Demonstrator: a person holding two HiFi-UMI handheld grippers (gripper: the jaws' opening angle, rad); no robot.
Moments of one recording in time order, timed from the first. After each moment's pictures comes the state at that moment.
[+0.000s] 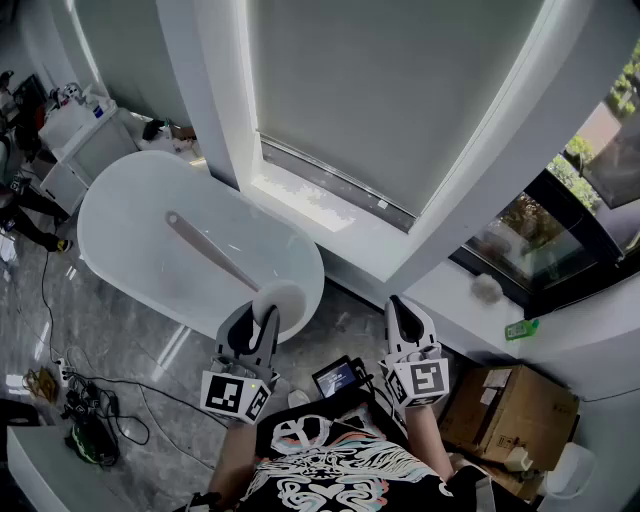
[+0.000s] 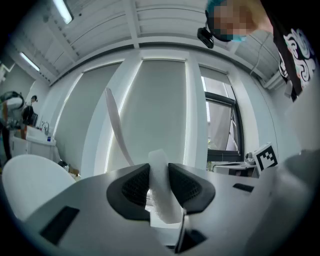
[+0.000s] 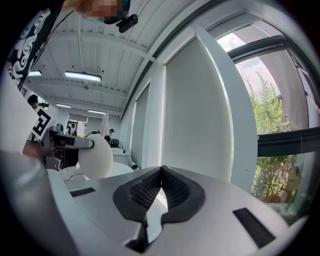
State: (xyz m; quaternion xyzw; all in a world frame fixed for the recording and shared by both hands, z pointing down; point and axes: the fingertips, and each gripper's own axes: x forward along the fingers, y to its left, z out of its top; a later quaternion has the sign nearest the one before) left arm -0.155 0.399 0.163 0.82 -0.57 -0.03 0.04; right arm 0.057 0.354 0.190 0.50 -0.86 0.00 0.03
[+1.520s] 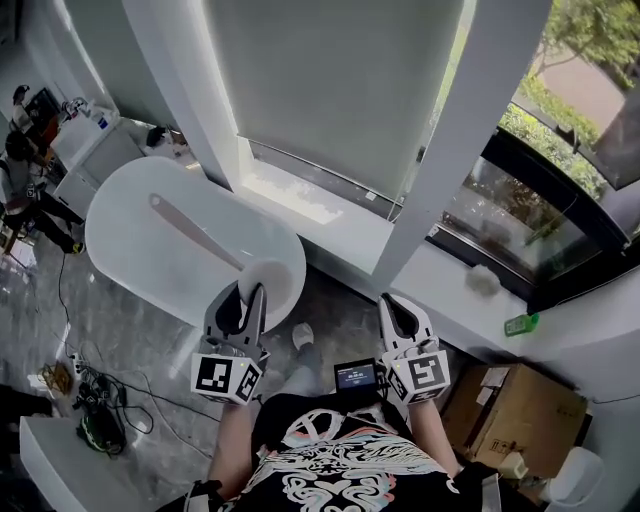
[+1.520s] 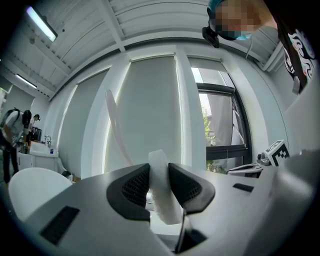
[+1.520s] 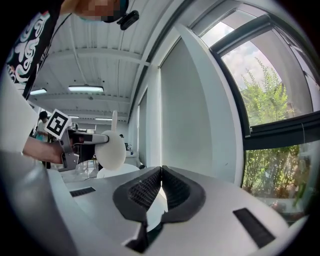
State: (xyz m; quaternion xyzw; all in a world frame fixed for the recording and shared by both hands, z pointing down) left arm -0.027 0.385 0.134 0.80 -0.60 -0.01 0.01; right arm 0.192 0.367 0.192 0.45 -0.89 0.03 0.03
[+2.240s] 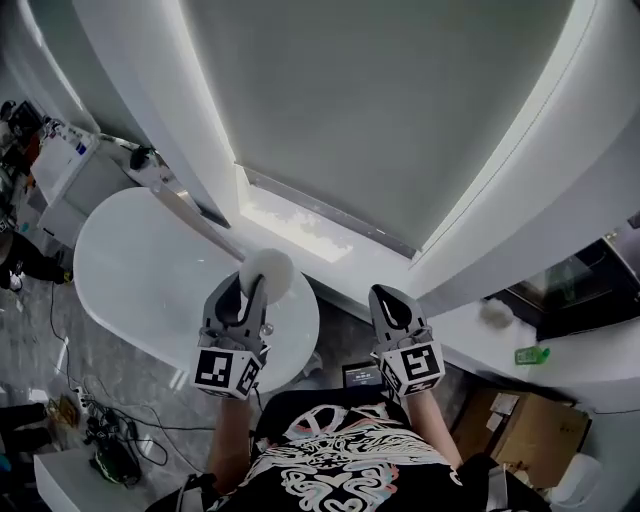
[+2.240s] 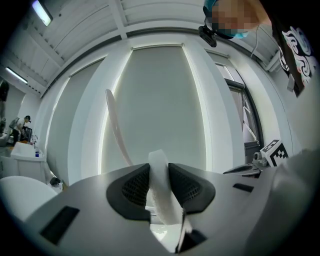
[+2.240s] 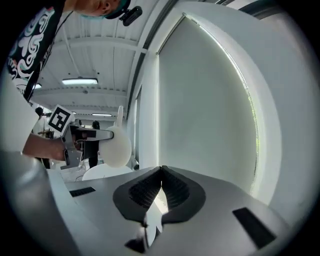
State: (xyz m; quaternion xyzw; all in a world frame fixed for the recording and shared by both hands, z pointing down) left arm -0.113 0.144 0.123 0.82 -0.58 0.00 0.01; right arm 0.083 0.136 0.186 0.45 -0.89 0.04 0.05
